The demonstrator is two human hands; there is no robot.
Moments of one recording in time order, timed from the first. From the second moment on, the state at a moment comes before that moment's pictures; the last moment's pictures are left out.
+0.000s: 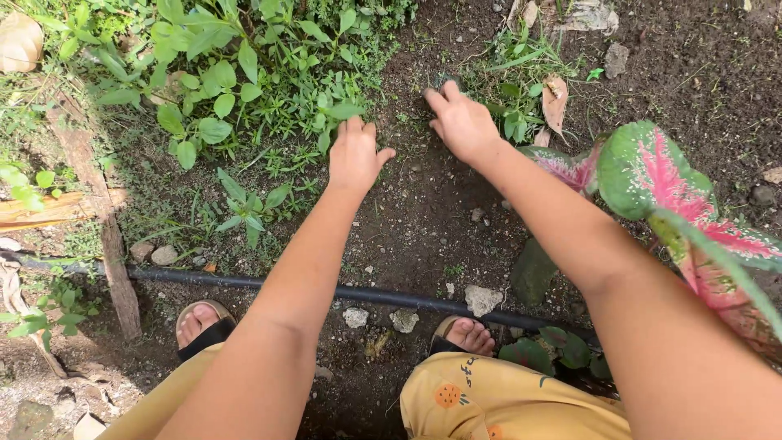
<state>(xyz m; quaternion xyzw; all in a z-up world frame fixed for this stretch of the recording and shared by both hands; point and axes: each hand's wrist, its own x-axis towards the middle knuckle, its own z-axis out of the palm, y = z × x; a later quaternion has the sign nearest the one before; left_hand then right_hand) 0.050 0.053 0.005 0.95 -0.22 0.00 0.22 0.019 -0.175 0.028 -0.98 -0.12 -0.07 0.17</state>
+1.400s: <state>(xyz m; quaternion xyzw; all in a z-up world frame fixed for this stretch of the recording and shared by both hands) 0.080 0.053 -0.011 0.88 -0.18 -0.02 0.44 0.052 -0.188 -0.019 -0.98 -0.13 -0.04 0.11</state>
